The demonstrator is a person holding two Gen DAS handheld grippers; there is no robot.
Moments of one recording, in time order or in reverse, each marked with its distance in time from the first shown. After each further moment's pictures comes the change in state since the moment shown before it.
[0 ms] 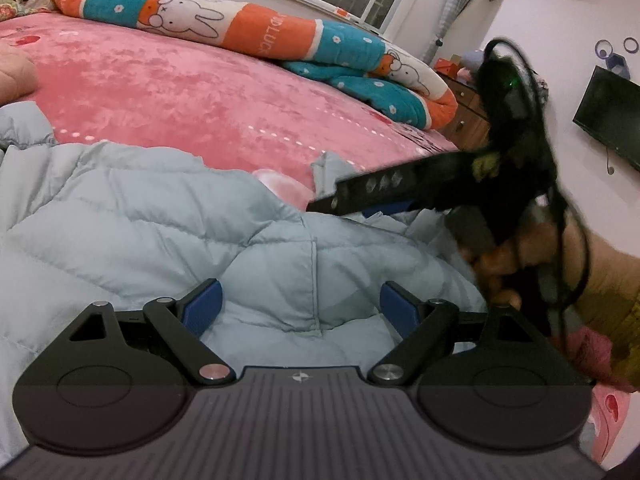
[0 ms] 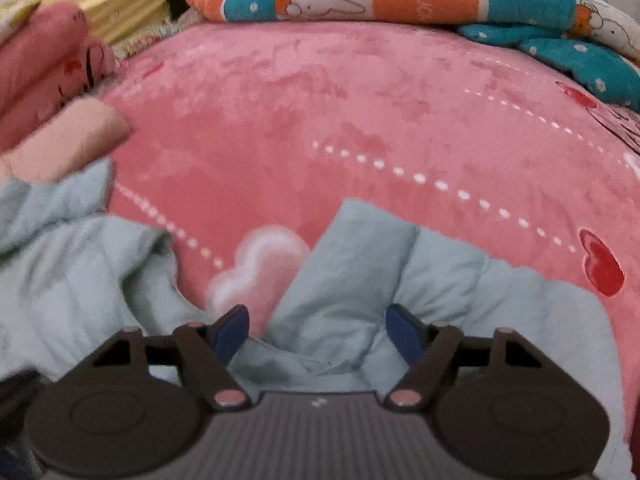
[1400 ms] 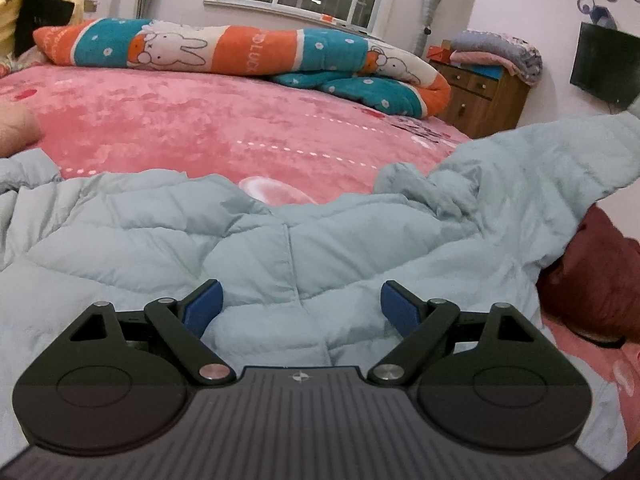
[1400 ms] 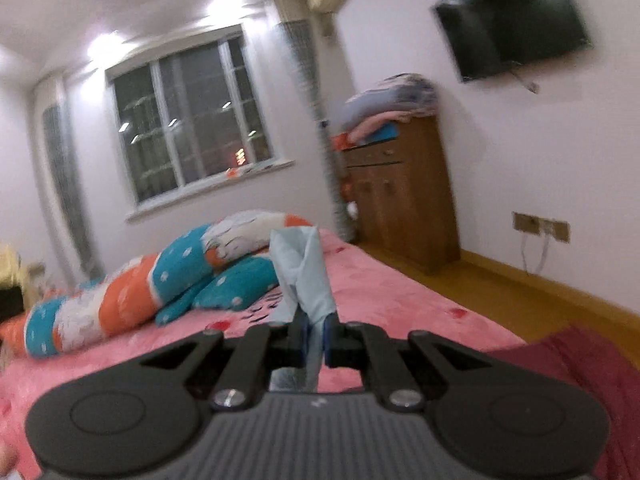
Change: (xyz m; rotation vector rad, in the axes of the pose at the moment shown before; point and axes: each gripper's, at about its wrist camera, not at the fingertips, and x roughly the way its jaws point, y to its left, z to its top) left arm -0.018 -0.034 -0.017 0.156 -0.042 0.088; right arm -0.372 -0.191 -0.151 0.632 -0.774 -0.556
